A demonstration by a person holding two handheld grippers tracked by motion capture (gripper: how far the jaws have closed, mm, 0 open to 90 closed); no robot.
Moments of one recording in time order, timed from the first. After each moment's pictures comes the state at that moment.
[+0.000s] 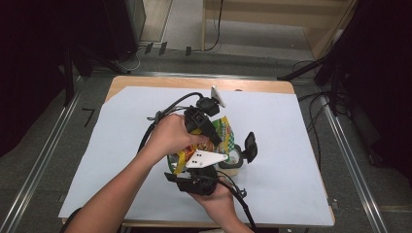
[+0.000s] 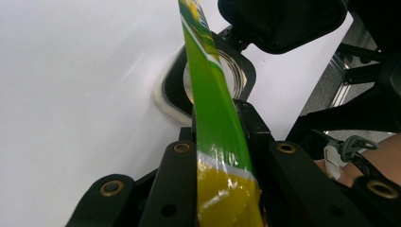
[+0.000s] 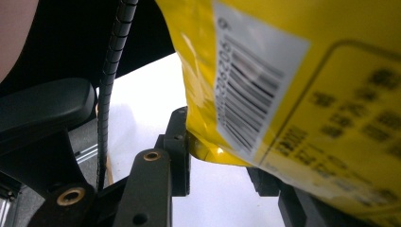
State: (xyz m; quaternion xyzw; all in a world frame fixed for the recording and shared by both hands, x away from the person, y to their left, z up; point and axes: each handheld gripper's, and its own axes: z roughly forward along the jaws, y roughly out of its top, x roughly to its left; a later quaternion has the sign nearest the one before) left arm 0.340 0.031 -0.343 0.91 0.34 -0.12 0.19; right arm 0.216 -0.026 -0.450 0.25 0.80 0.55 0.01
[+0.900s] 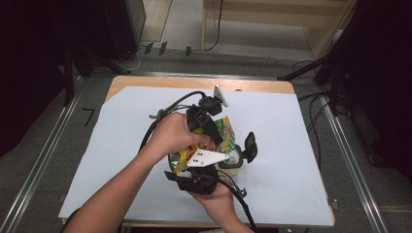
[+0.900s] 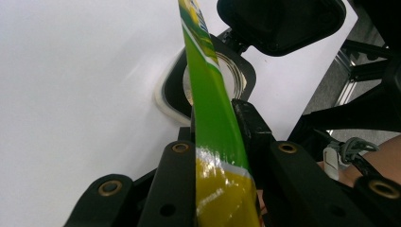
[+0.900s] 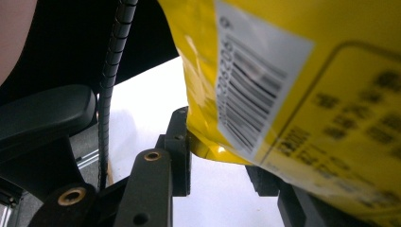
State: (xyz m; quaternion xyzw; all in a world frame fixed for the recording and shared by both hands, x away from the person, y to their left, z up) left arm 0.340 0.026 -0.340 0.91 0.34 -0.11 0.19; right arm 0.217 -0.027 -0.449 0.26 0.79 0.55 0.01
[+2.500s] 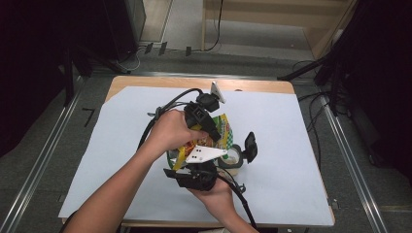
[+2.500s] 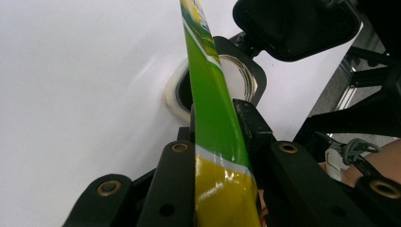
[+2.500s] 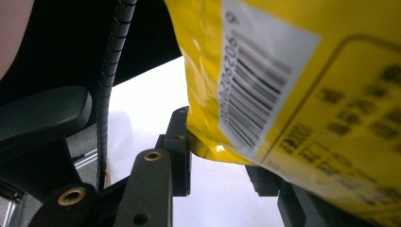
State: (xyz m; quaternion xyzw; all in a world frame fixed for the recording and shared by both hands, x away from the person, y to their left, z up) left arm 0.350 0.032 -0.340 0.91 0.35 -0.11 0.18; right arm 0.226 -0.025 -0.447 0.25 0.80 0.55 0.00
